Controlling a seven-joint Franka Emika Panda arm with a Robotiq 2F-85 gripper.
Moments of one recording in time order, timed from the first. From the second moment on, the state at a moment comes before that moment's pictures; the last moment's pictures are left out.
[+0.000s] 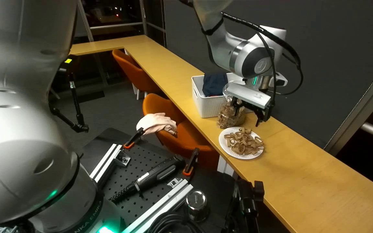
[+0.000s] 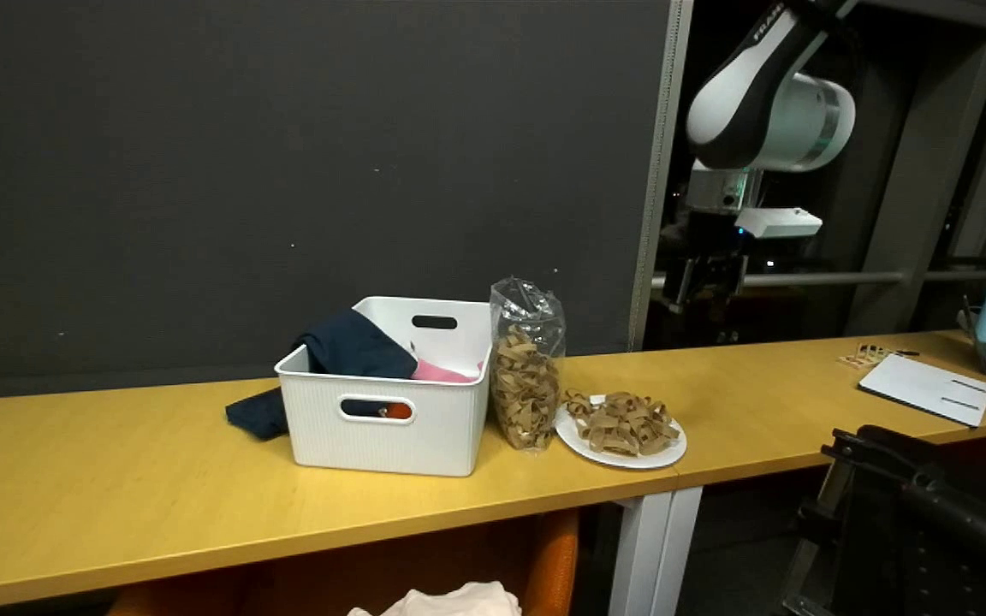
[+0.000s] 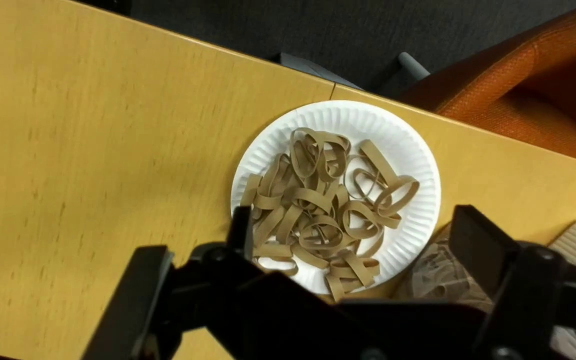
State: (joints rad) arm -0.26 0.54 -0.15 -1.97 0.12 2.51 -0.24
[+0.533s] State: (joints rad) arm -0.26 0.81 -0.15 -1.79 0.03 2.65 -0.23
